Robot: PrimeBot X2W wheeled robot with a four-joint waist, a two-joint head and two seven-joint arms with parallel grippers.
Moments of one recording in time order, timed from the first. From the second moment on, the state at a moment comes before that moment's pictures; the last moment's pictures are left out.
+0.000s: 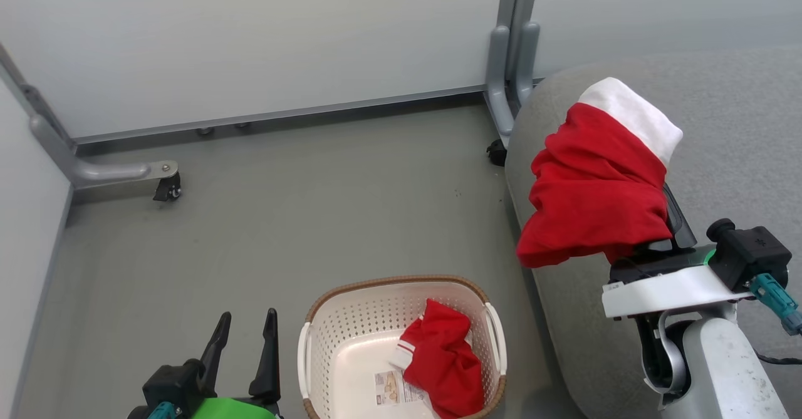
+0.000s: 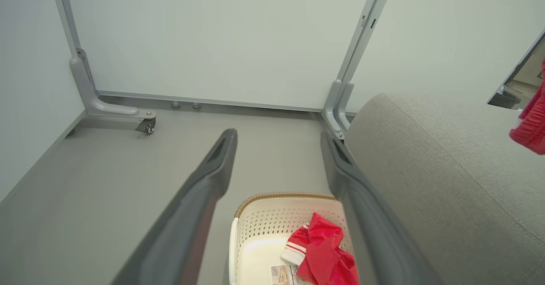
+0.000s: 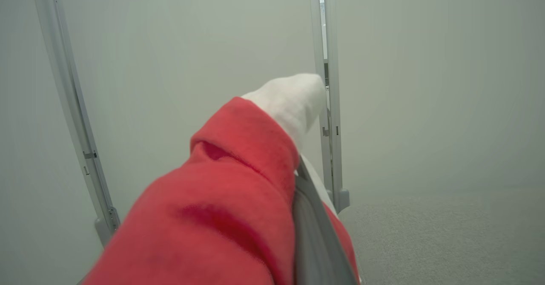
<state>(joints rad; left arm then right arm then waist) 0.03 0.05 -0.12 0.30 -0.32 -0.12 -0.26 -0.16 -0.05 0.02 0.05 0.18 0.13 -0.26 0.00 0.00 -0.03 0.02</state>
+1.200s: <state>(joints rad) -0.05 0.05 -0.19 0.28 -0.32 -0.13 -0.26 -0.15 -0.05 -0.09 -0.01 0.17 0.13 -0.26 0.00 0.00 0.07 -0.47</state>
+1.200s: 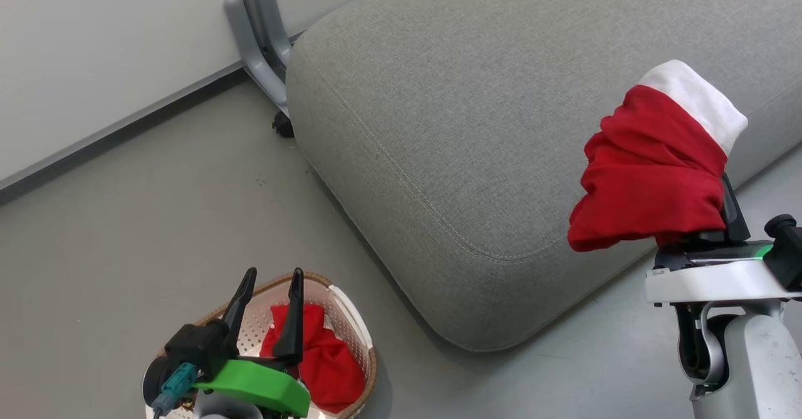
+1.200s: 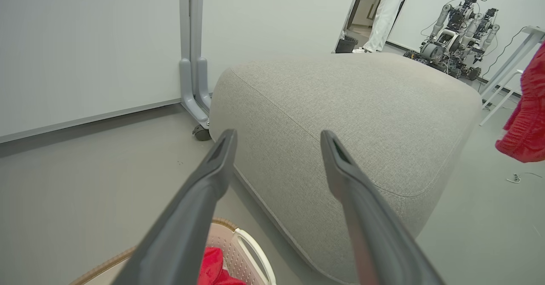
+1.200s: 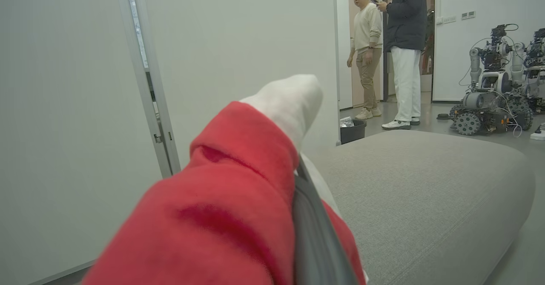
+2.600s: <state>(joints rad) -0.42 0.11 -0.36 0.27 -0.23 -0.13 -0.26 -0.92 -0.33 -0.30 0.25 0.12 0.13 -0.26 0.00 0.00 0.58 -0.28</state>
